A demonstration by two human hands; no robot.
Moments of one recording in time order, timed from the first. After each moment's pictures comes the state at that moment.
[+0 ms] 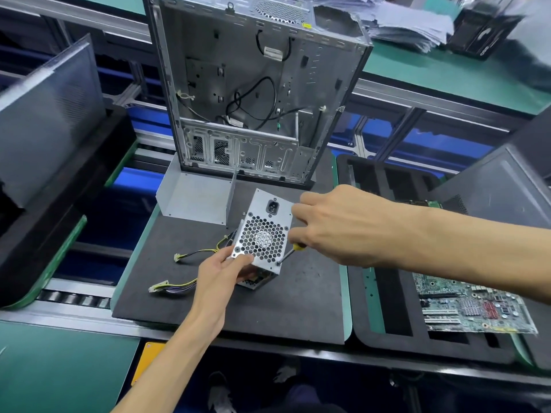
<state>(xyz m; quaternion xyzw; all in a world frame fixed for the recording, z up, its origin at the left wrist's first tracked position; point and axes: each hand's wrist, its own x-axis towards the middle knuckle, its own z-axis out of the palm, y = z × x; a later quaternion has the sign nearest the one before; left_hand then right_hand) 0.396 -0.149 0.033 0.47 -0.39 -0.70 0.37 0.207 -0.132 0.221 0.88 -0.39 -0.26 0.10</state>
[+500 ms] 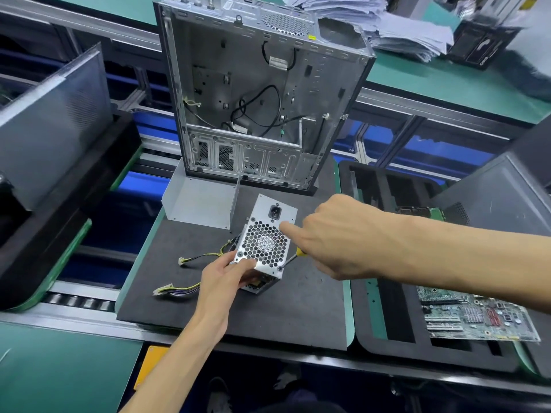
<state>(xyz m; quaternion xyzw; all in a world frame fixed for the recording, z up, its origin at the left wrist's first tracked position) 0.399 -0.149 0.036 0.47 -0.37 -0.71 0.38 0.226 -0.133 0.222 0.84 -0.43 -0.30 0.12</state>
